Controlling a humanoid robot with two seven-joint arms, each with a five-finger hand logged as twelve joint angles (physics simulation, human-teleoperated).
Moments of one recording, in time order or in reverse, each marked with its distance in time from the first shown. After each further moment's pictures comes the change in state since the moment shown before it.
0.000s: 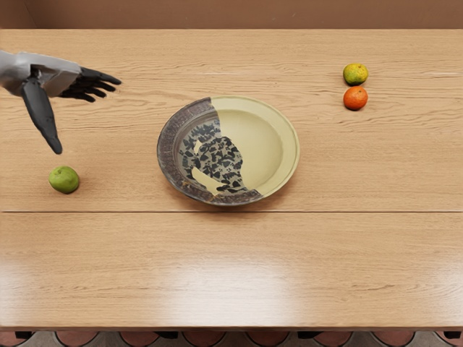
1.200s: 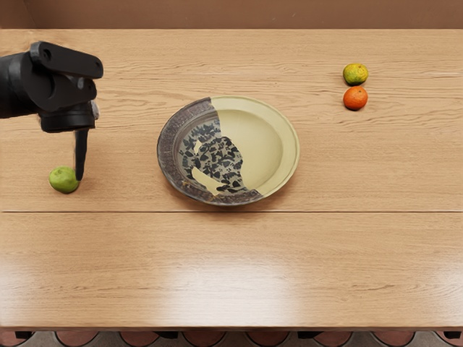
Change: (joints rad) left arm 0.120 -0.408 -0.230 -0.075 -0.067 0.565 1.133; right arm 0.000 0.000 0.000 0.000 0.000 0.000 0.000
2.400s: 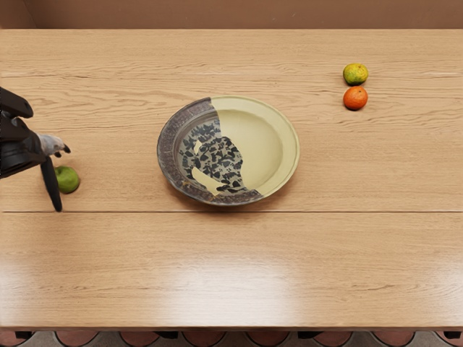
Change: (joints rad) left arm 0.074 0.103 0.261 -0.132 -0.272 0.139 -0.392; right arm 0.000 0.000 0.000 0.000 0.000 0.000 0.000
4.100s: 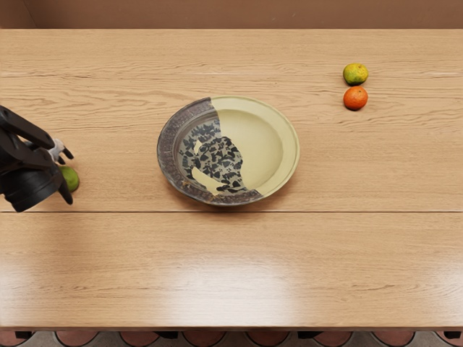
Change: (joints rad) left arm 0.042 -0.022 -0.081 -0.132 -0.096 0.394 -0.001; right arm 0.000 0.000 0.000 0.000 0.000 0.000 0.000
